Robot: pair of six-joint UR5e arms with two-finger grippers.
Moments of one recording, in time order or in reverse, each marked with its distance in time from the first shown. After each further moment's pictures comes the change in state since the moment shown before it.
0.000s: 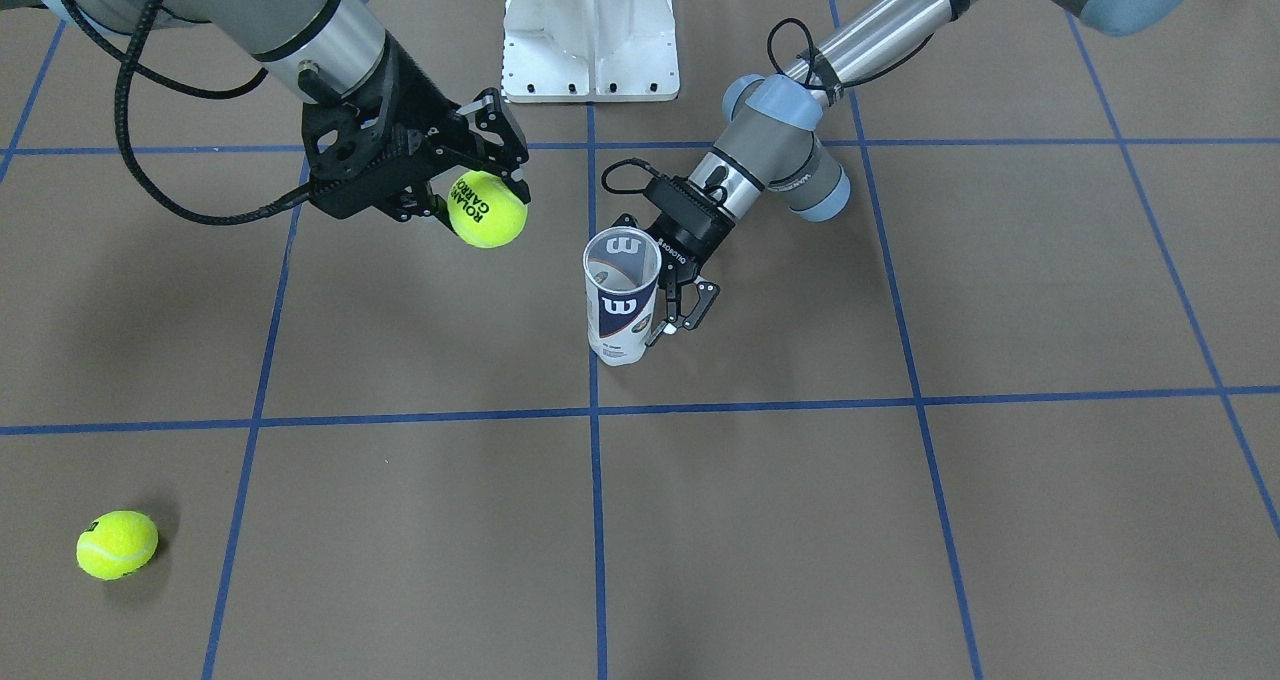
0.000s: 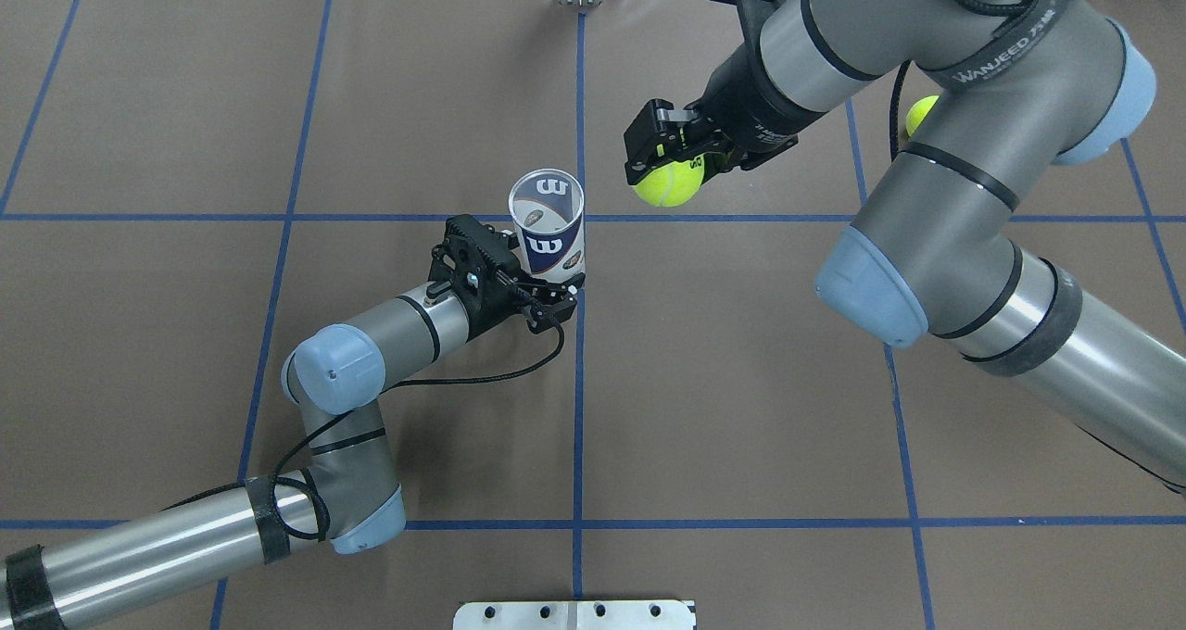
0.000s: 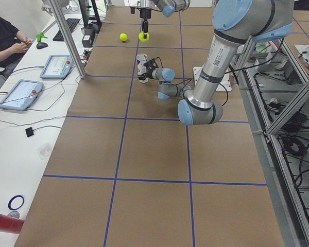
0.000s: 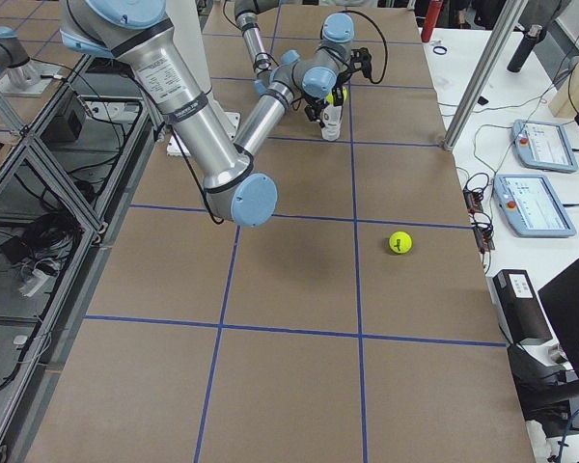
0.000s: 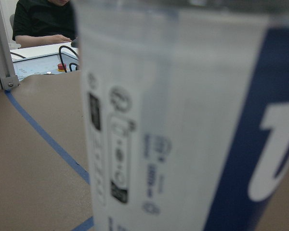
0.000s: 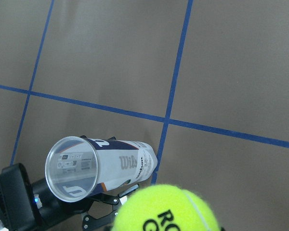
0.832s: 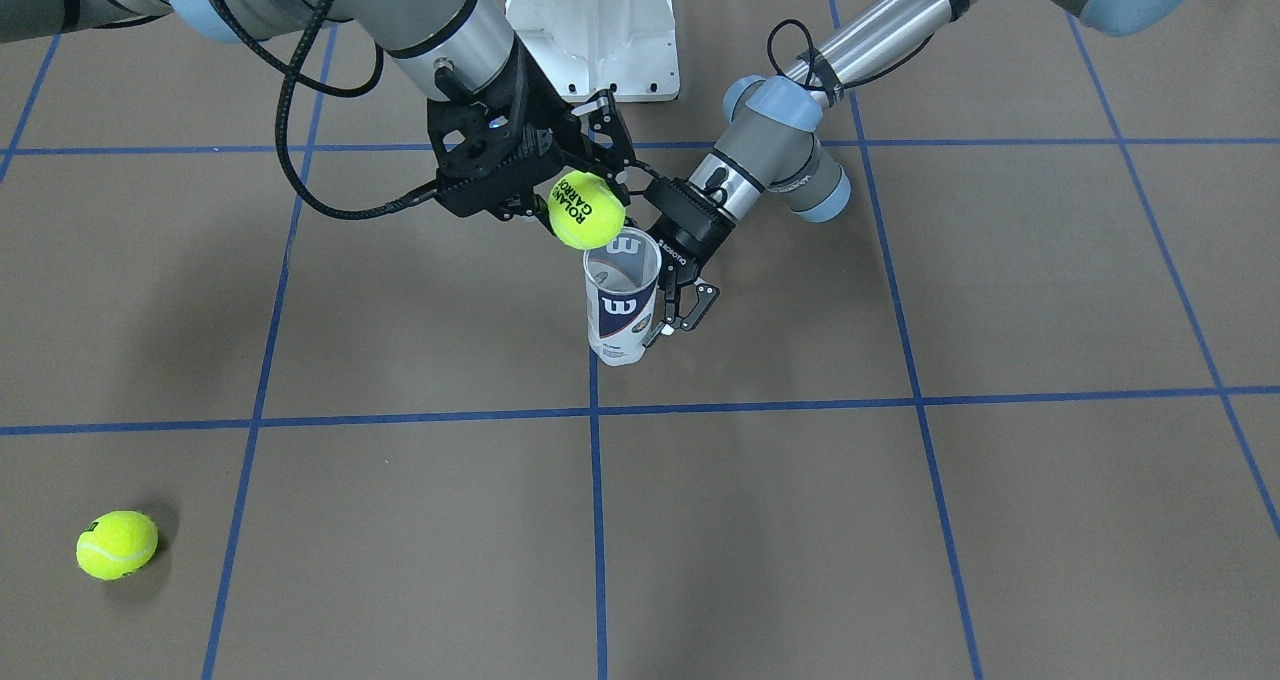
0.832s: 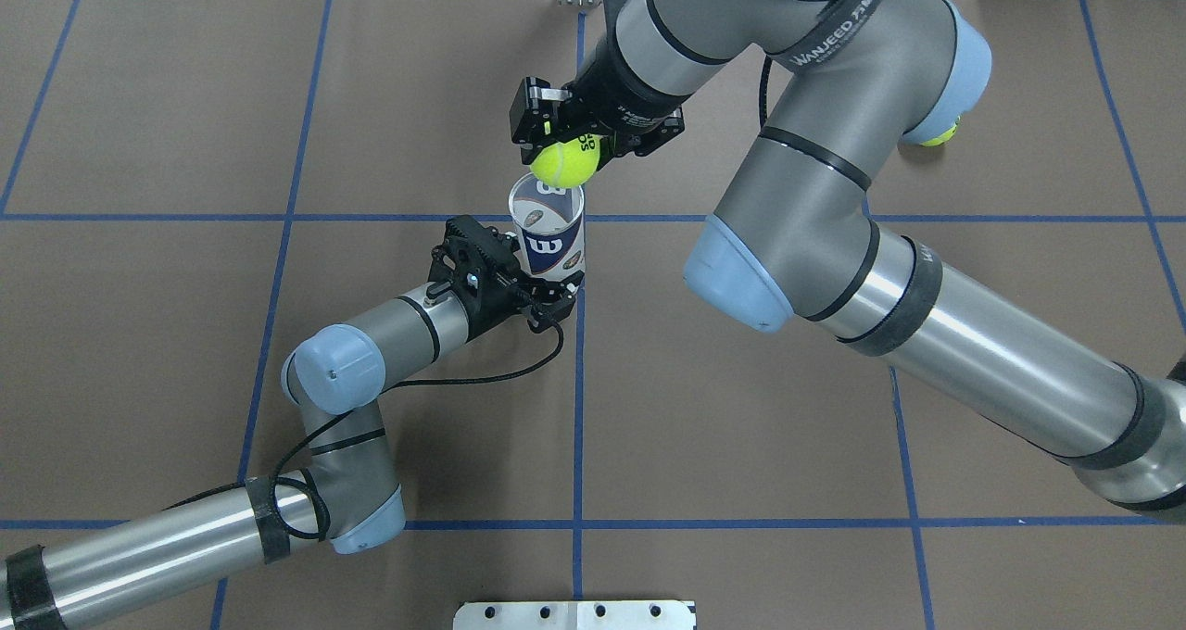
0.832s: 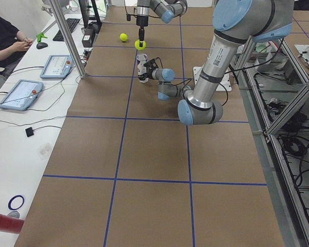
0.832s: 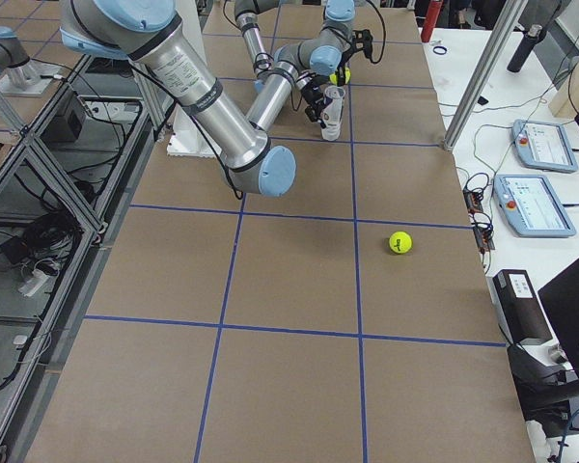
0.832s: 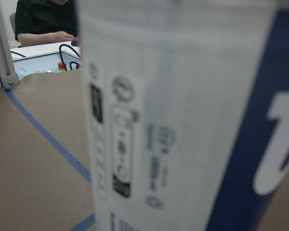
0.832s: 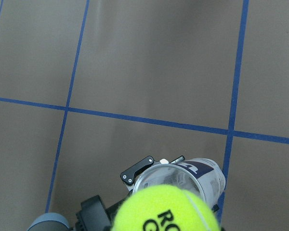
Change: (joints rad) left arm 0.000 0.000 0.006 -0.001 -0.001 0.001; right arm -0.052 0.202 -0.189 0.006 -0.082 0.075
